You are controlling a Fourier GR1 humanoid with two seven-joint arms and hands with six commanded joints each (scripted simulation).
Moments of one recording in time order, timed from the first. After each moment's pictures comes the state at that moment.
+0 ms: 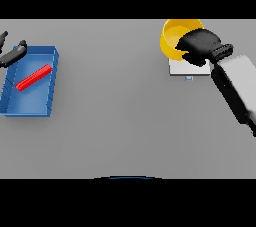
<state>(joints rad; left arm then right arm) -0.47 0.53 0.07 -1.23 -0.15 -0.17 0.50 -0.85 -0.52 0.46 -0.98 0.82 0.38 -0.13</state>
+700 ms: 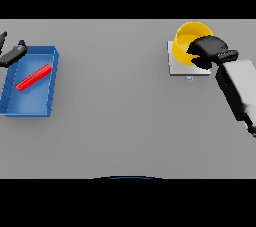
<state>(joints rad) -0.47 0.53 0.06 -1.24 -0.16 -0.17 0.53 -0.89 -0.47 0.43 -0.65 0.83 0.25 -0.19</state>
